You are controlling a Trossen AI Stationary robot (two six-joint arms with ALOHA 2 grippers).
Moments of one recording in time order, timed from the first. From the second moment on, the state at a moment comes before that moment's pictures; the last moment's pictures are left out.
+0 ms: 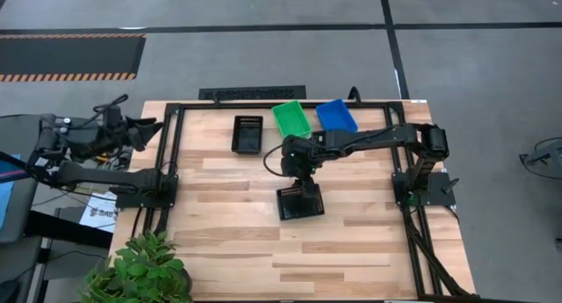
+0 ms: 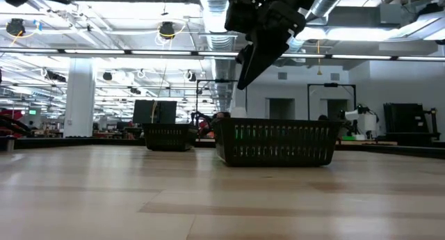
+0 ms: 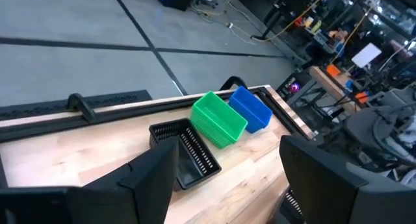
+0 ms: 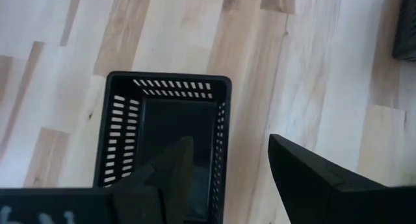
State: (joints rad) left arm 0.00 0.34 1.11 -1.17 -0.62 -0.82; right arm -0.08 1.79 1.43 -0.70 -0.21 -0.24
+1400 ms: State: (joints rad) left arm 0.00 0.25 0.99 -1.17 -0.67 -0.88; right arm -0.09 1.79 1.13 -0.50 -0.15 -0.26
